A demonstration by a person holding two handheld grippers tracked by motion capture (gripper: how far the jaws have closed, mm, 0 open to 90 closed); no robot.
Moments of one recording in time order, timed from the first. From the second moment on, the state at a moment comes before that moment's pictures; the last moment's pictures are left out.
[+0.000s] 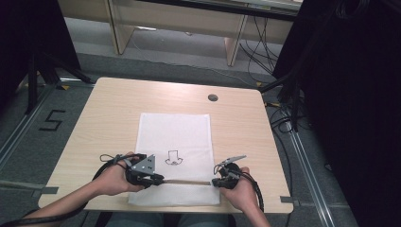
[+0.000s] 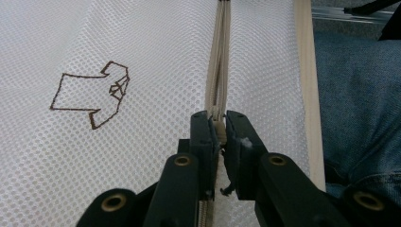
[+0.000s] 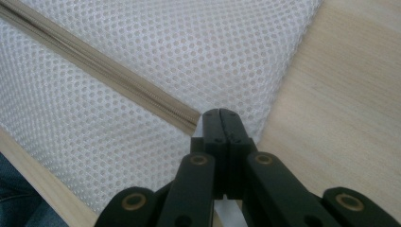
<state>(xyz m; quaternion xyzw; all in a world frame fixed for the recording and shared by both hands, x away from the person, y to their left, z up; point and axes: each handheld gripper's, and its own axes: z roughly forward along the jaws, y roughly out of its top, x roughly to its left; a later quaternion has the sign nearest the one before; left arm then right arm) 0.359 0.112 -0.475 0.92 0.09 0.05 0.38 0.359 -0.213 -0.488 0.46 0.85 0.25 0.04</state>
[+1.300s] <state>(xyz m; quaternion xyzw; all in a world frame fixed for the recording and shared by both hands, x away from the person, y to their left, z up) 0.358 0.129 -0.477 0.92 0.10 0.05 0.38 0.359 -0.213 -0.488 0.46 0.85 0.25 0.04</state>
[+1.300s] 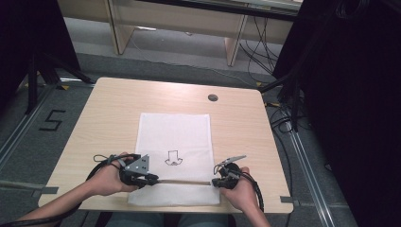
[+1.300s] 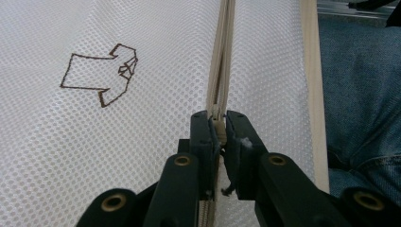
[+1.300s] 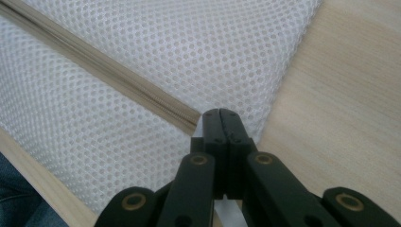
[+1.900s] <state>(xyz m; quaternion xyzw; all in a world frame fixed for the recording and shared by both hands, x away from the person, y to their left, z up) 0.356 0.137 -0.477 0.92 0.10 0.05 0.38 0.359 -0.213 -0.488 0.46 0.85 0.25 0.04</state>
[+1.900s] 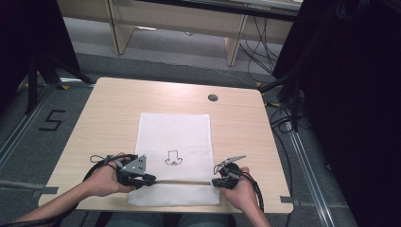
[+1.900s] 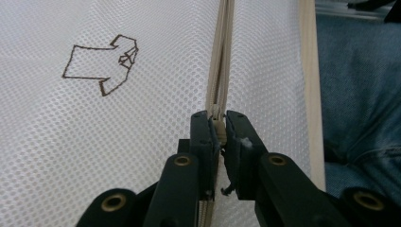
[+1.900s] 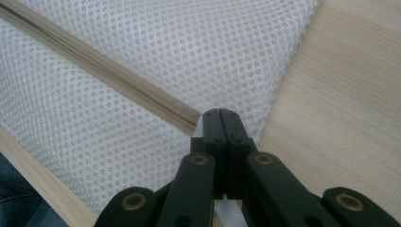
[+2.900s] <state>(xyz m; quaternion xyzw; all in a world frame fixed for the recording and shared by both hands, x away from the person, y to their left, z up) 0.356 0.156 -0.476 0.92 0.11 0.05 0.38 0.359 -0.213 -0.489 0.46 0.85 0.26 0.04</state>
